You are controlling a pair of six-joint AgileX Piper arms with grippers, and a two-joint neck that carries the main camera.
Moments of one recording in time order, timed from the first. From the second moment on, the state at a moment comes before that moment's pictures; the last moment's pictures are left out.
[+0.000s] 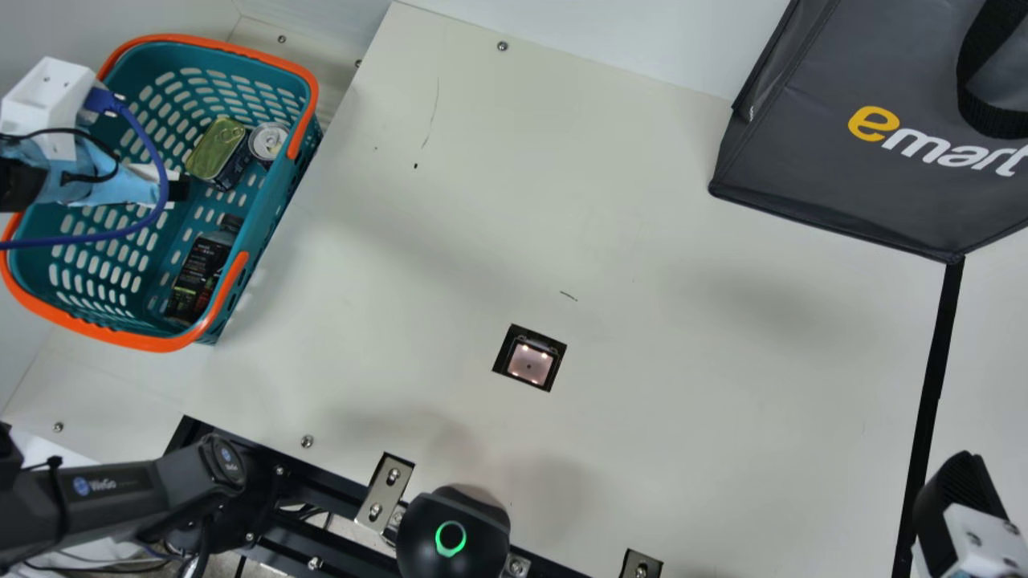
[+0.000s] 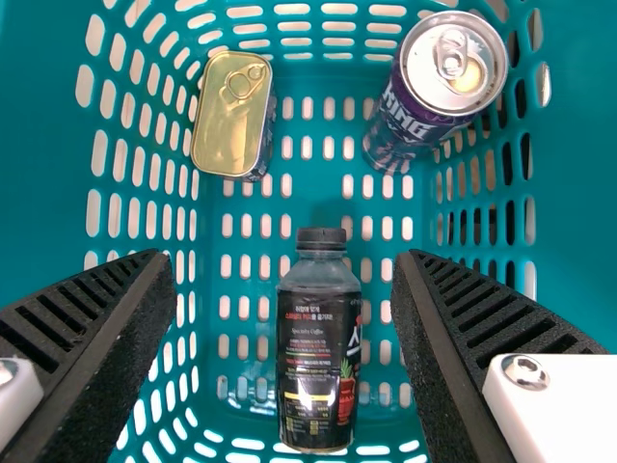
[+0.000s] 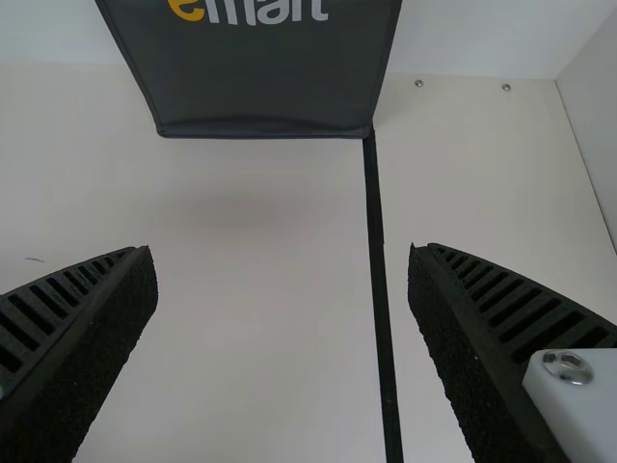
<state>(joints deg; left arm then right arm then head) 49.0 89.5 -57.2 -27.5 44.8 63.9 0.6 42.7 -69.8 -0.8 69.7 -2.3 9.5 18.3</state>
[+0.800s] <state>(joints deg) 43.0 100.7 -64.7 -21.7 41.2 52.8 0.6 42.7 -69.8 -0.8 69.7 -2.3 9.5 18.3</state>
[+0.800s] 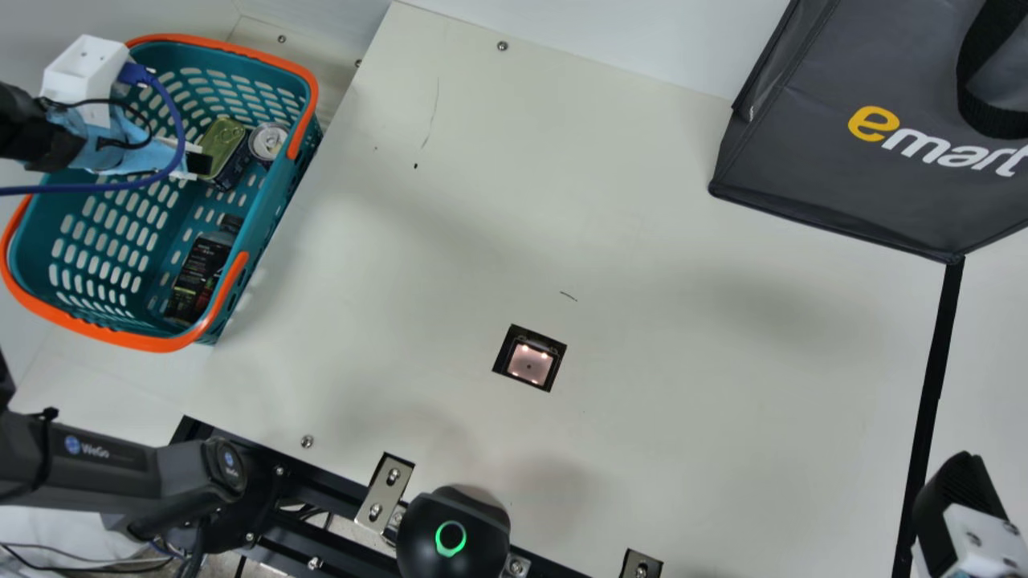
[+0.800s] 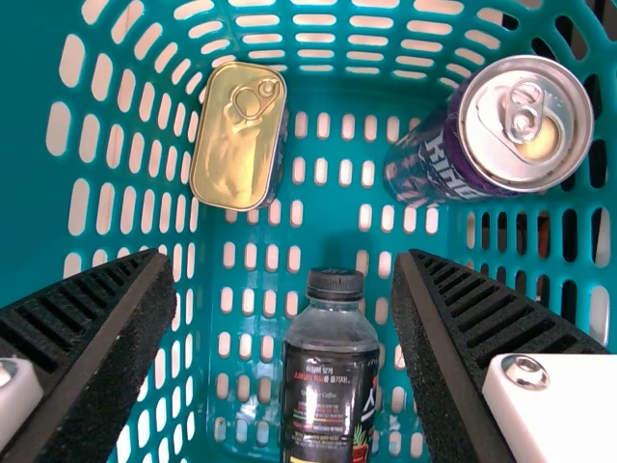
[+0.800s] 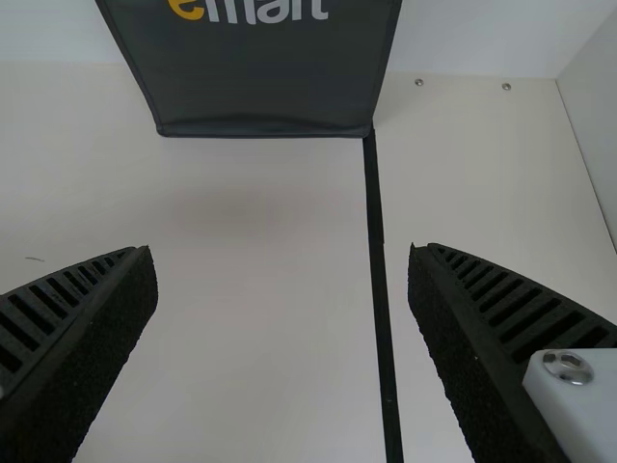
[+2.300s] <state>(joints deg) 40.9 115.6 -60.7 -22.6 30.1 58.4 0.6 42.7 -69.8 -0.8 69.6 -2.3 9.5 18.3</state>
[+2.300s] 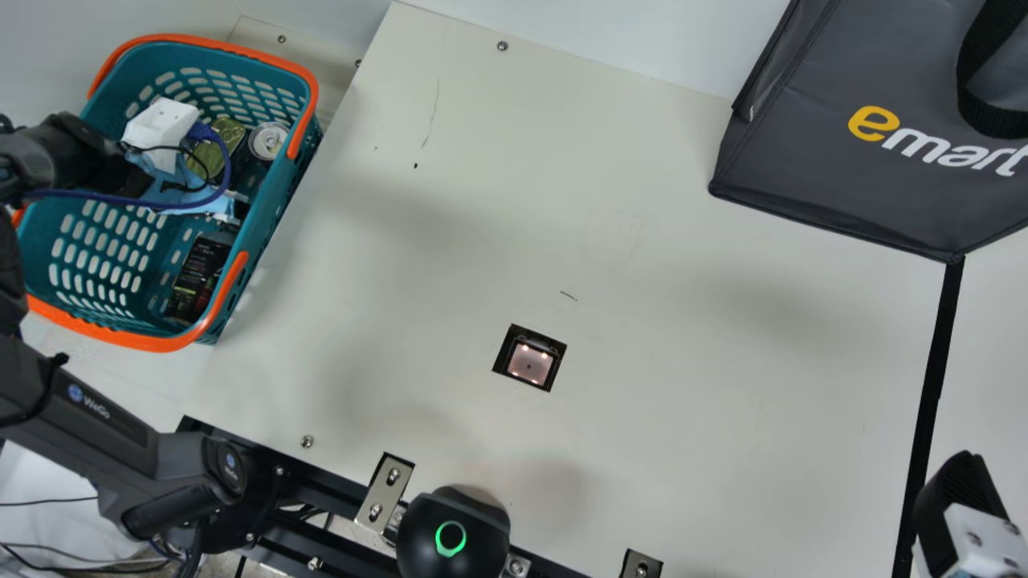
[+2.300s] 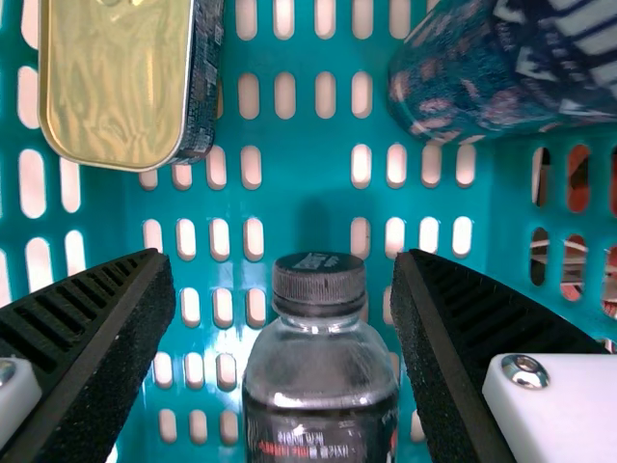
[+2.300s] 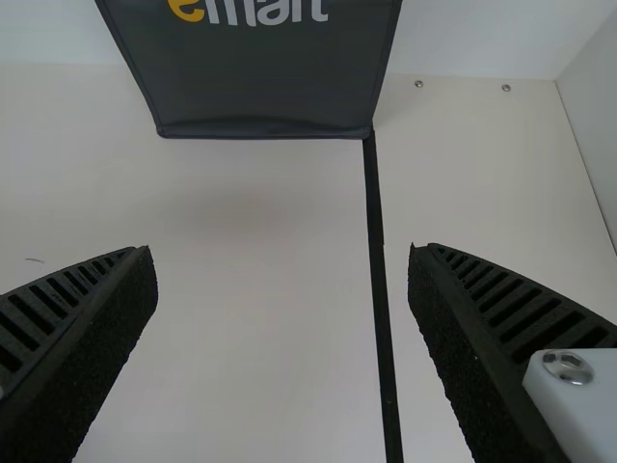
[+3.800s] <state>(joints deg) 38.8 120.8 -57.5 -20.1 21.7 51.2 0.6 42.7 -69.8 -0.8 69.7 -2.3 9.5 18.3</state>
